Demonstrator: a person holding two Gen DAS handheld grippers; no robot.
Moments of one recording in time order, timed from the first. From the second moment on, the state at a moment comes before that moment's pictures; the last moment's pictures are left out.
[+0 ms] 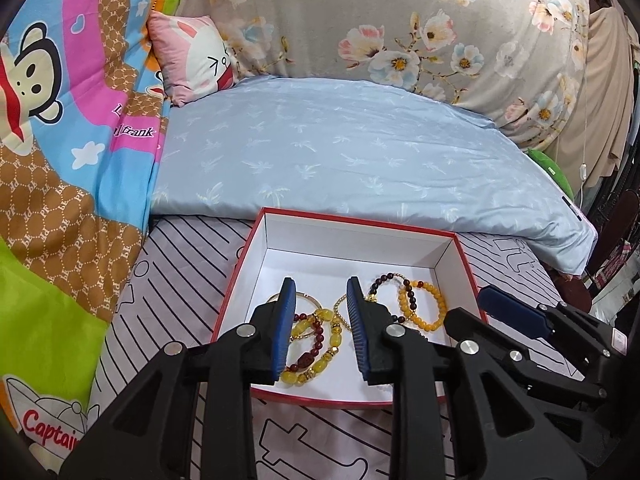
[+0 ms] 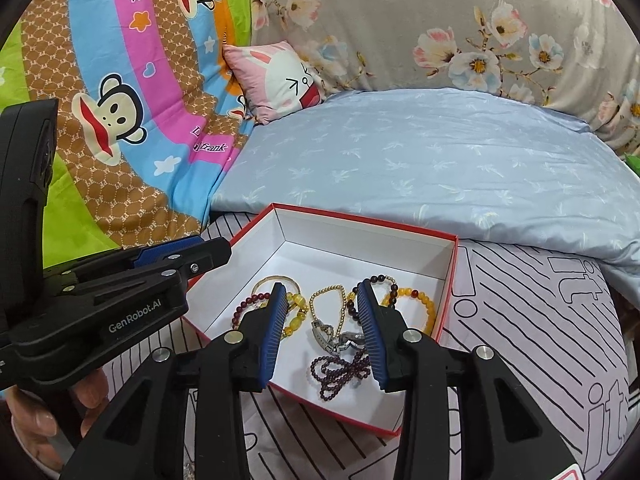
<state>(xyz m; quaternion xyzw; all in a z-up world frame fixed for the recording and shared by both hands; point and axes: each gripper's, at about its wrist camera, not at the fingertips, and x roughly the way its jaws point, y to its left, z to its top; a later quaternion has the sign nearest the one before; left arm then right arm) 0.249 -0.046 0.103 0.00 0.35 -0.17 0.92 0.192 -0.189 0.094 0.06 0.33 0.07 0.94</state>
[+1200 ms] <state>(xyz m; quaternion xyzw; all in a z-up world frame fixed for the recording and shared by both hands) 0.122 0.006 0.043 0.00 0.41 -0.15 0.90 0.025 -0.201 0.039 0.13 0.39 0.03 0.91</state>
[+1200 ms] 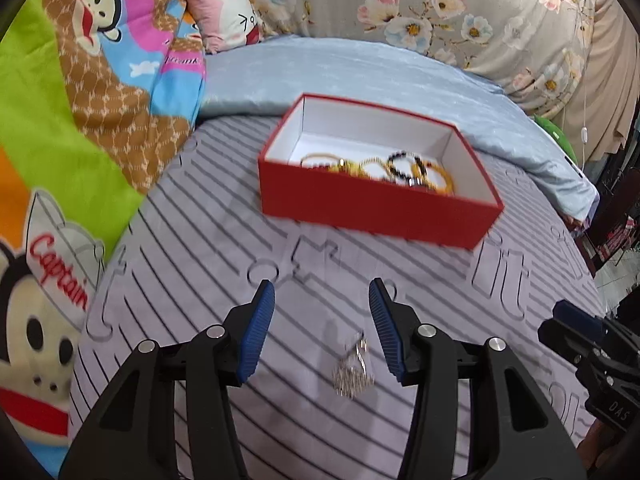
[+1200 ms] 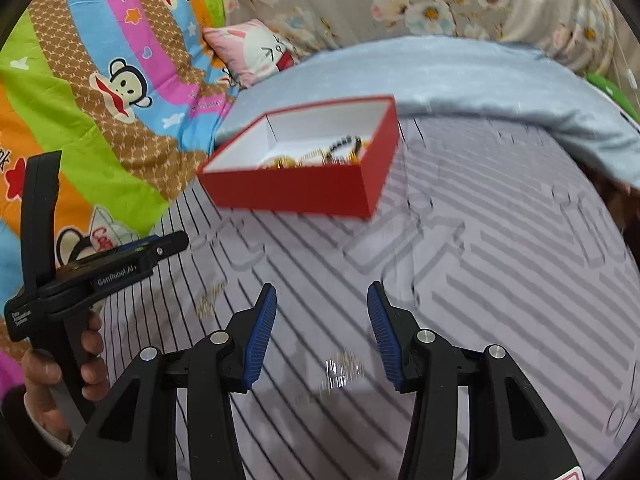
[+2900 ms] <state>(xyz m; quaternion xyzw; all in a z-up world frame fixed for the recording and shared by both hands) 0.096 -0.015 -0.005 0.04 0.42 -0.14 0.89 0.011 -0.191 -0.007 0.11 0.43 -0.03 0.90</state>
